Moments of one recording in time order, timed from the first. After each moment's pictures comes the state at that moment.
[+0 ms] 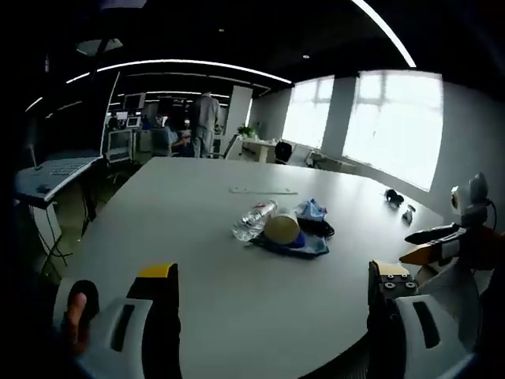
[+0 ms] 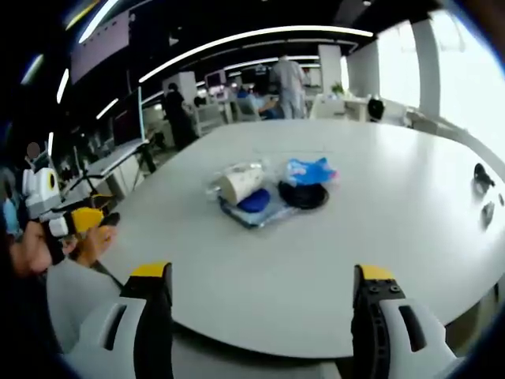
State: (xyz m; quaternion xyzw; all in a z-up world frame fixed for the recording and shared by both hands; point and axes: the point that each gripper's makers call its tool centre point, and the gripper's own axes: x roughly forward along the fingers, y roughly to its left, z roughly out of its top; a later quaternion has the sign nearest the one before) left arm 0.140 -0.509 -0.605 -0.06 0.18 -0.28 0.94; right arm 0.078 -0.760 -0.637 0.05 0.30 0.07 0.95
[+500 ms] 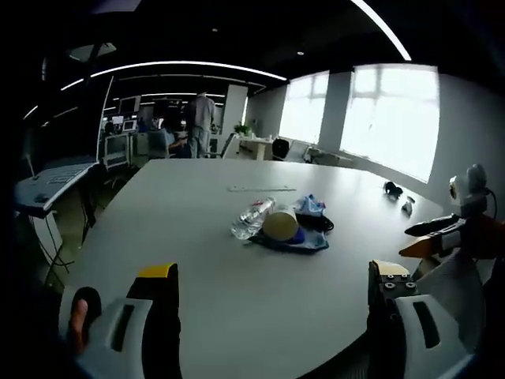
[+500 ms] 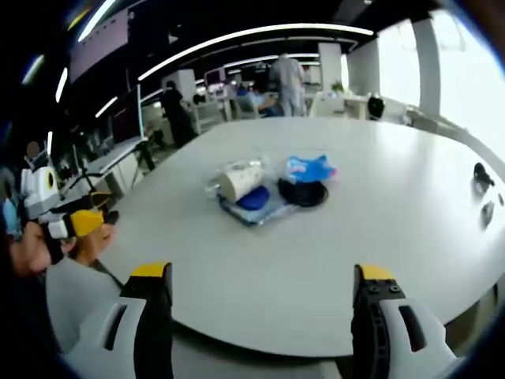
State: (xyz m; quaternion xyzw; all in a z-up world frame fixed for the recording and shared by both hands) left arm 0.136 -0.517 -0.608 -0.03 0.18 -0.29 0.94; right arm 0.078 -0.760 -0.639 0.05 0.30 0.07 0.95
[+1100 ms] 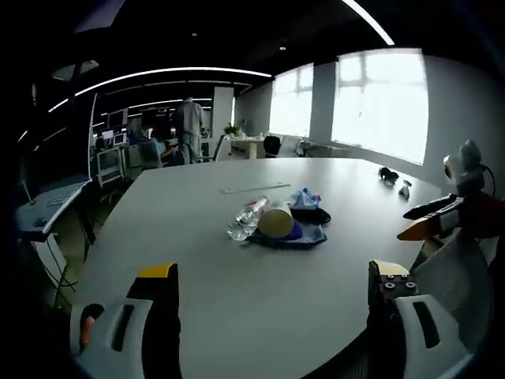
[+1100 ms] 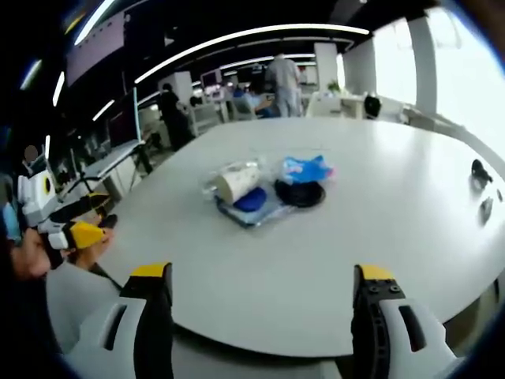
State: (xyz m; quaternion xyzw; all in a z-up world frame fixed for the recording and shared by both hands) left arm 0.133 -0.522 -0.608 0.01 0.18 -0.31 0.93; right arm 0.078 -0.762 -0.638 0.05 0.30 0.06 0.95
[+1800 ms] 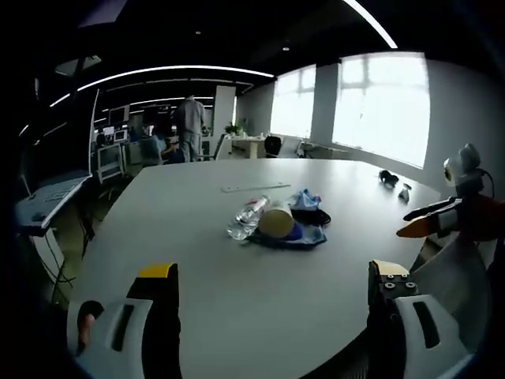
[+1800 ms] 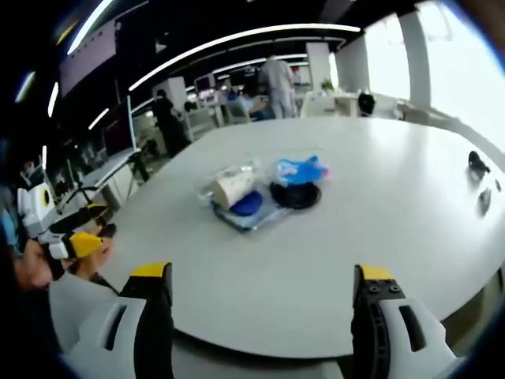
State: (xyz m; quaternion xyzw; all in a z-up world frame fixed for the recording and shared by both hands) left arm 0.134 -0.523 -0.609 0.00 0.18 -0.31 0.93; right arm 0.081 -0.770 -0.635 0.08 0.30 0.05 0.95
